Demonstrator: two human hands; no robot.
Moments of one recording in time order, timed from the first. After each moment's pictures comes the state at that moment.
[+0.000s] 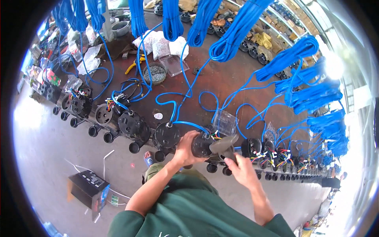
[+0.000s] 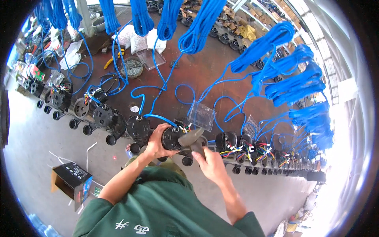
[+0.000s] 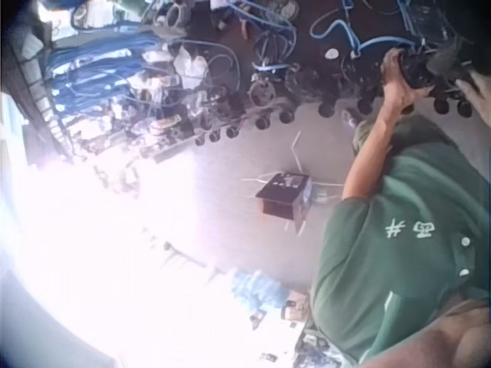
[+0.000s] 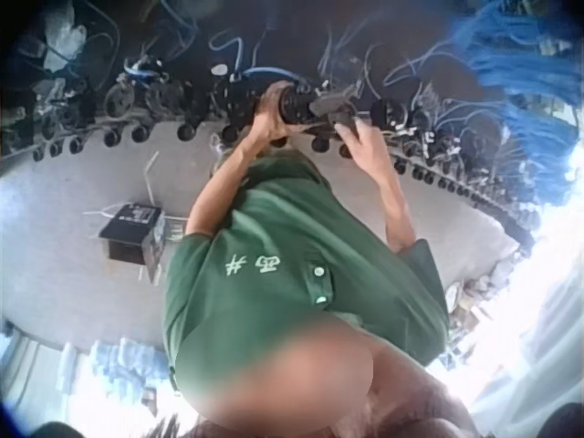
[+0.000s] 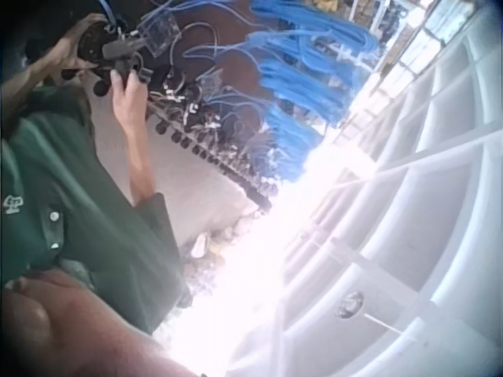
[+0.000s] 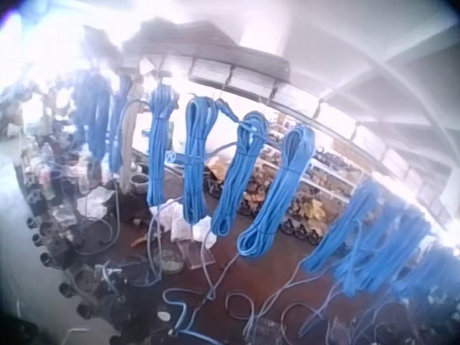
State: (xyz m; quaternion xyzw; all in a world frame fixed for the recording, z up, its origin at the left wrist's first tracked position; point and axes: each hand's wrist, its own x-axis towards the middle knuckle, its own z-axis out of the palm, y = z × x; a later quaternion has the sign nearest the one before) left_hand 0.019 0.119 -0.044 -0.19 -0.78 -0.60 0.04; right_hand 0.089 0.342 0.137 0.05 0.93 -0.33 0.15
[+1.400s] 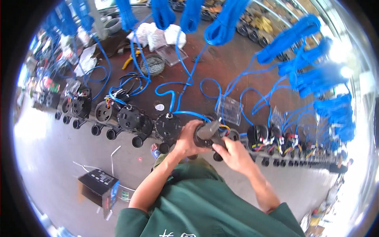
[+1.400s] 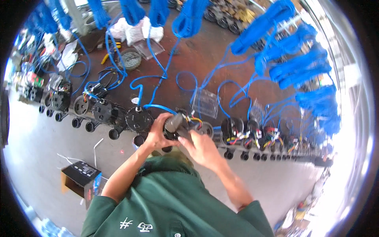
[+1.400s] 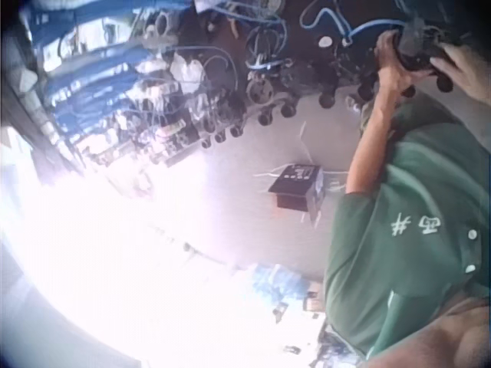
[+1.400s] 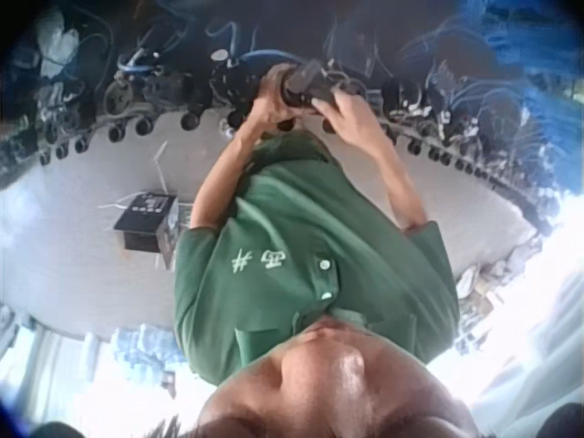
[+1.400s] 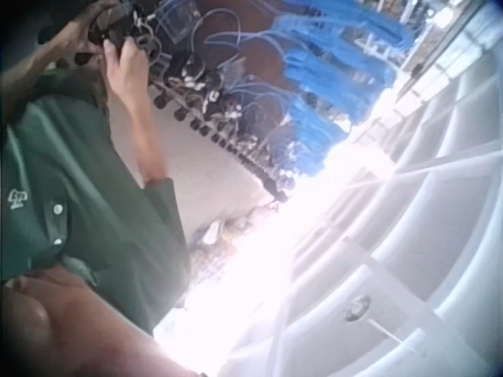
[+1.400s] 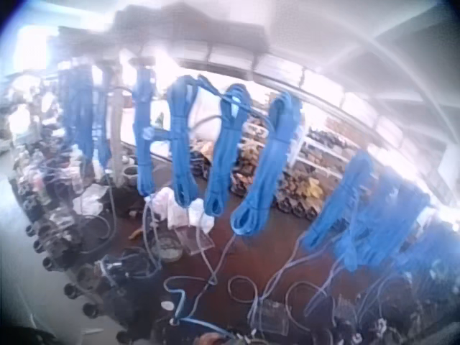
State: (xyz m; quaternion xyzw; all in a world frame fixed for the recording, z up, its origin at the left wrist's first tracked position) left_hand 0.016 0.109 -0.036 -0.20 -0.78 -0.59 0.00; right_hand 0.067 0.305 0.127 -0.04 0.93 -0.33 0.16
